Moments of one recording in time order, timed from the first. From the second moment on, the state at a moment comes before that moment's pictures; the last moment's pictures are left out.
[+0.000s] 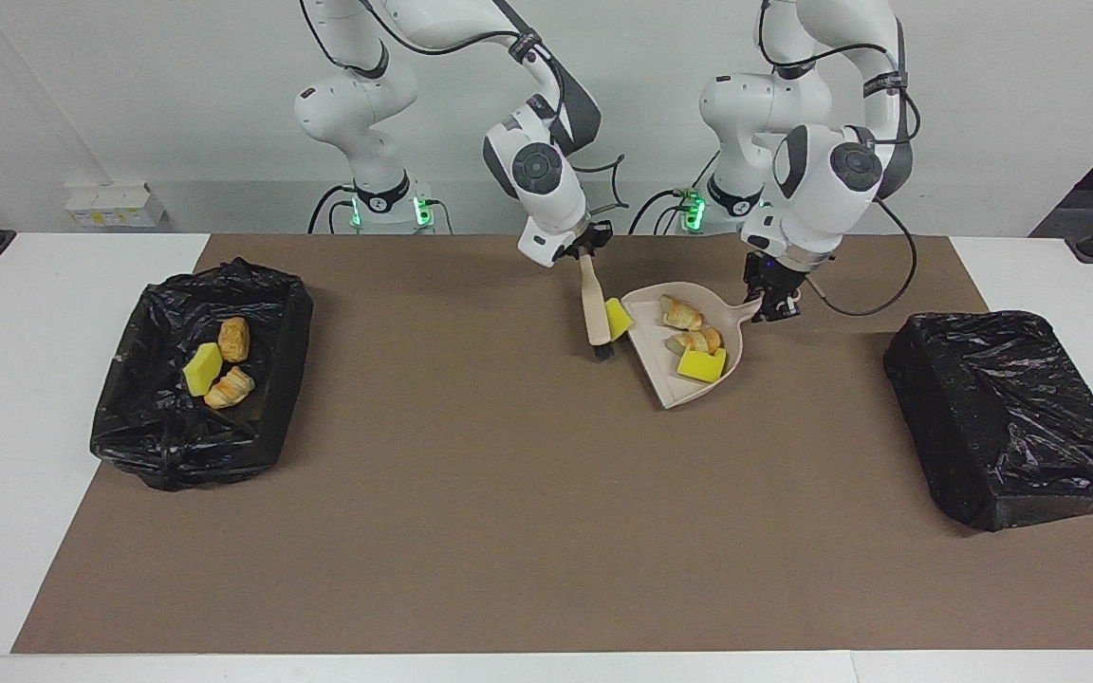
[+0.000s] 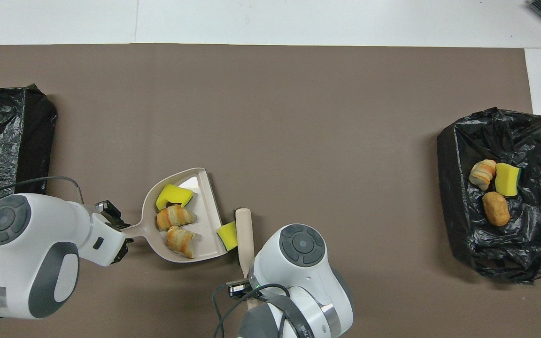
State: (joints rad) left arm -0.17 -0.22 -0.06 -2.48 -0.10 2.19 1.20; right arm 0.70 0.09 0.09 -2.19 0.53 2.10 0.36
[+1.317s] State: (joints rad) left arm -0.34 -0.20 -0.14 -2.48 0.11 2.19 0.99; right arm 0.61 0.05 0.09 -2.08 -0.13 1.72 0.36
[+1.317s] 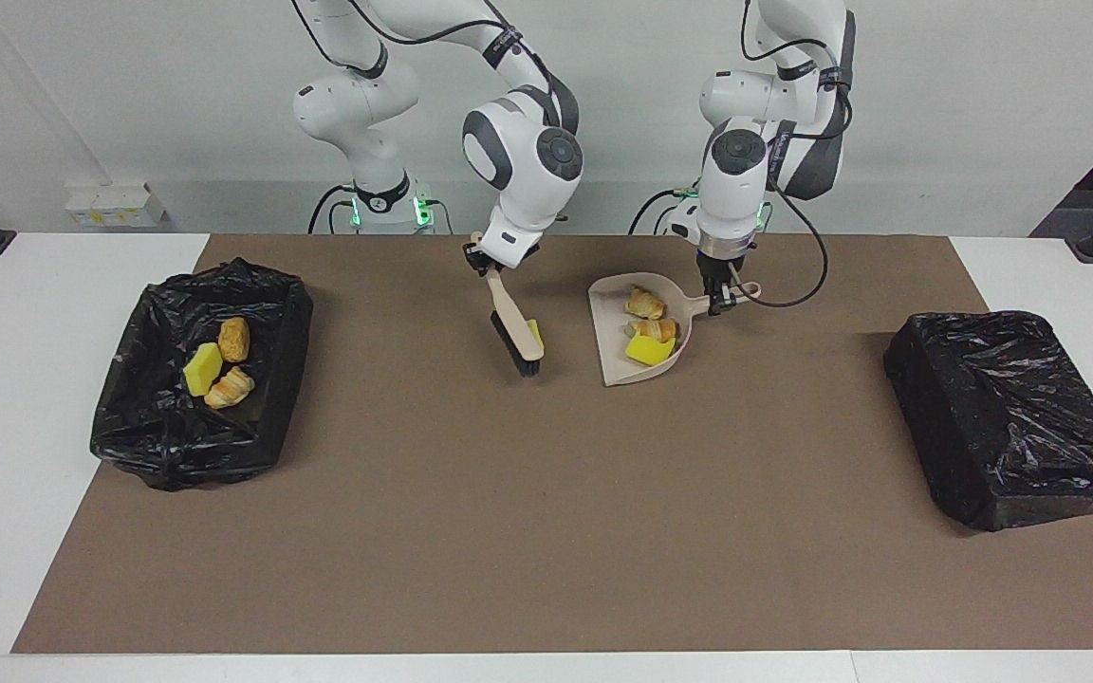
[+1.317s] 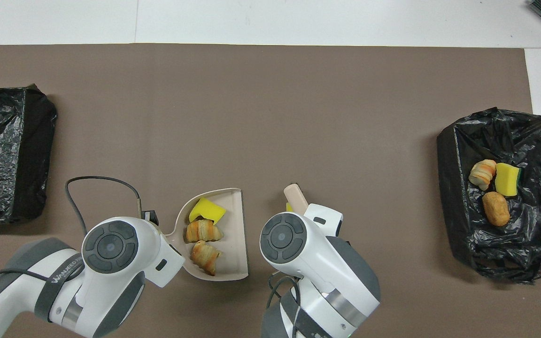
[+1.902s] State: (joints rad) left arm -0.35 -0.20 -0.14 -2.48 0.11 2.19 0.98; right arm 0.60 0.02 0.10 -2.06 0.15 1.87 0.35
